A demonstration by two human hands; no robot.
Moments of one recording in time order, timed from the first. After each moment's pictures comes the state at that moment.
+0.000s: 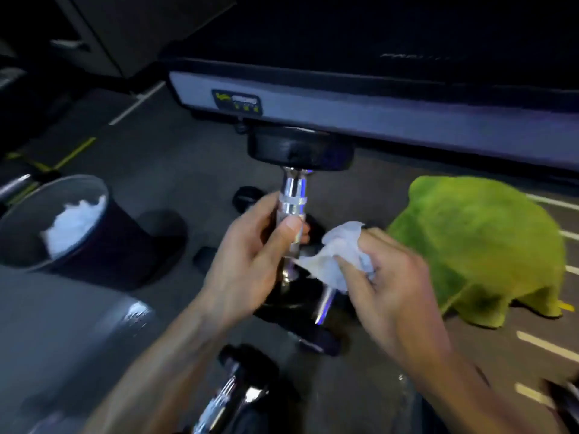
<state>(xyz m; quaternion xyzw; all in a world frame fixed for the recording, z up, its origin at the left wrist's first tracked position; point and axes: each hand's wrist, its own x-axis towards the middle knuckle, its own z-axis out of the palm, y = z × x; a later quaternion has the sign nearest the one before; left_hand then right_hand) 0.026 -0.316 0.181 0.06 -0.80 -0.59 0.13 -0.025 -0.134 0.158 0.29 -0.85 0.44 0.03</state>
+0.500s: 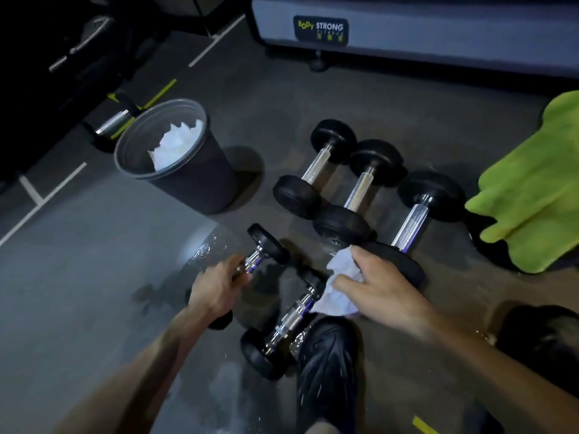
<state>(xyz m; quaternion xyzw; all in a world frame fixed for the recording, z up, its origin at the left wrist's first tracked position) 0.240 -0.465 0.027 0.36 -0.91 -0.16 -0.14 0.085 -0.205 0.073 0.24 -0.82 0.37 -0.36</state>
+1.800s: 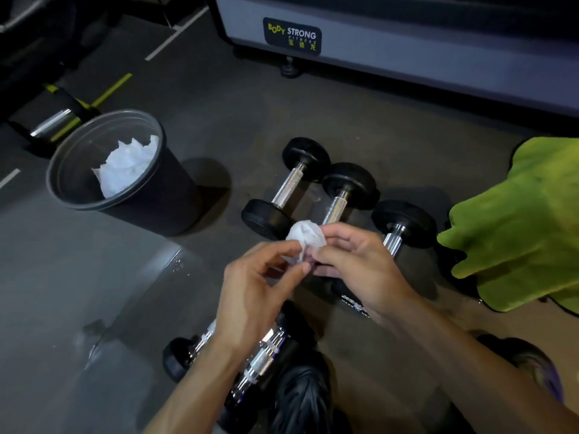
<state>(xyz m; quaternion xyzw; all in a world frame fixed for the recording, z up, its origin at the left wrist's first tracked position) 0.130 -0.377 0.094 0.24 -0.82 -0.50 0.15 0.012 -0.247 0.102 0.09 -0.64 0.66 -0.39</state>
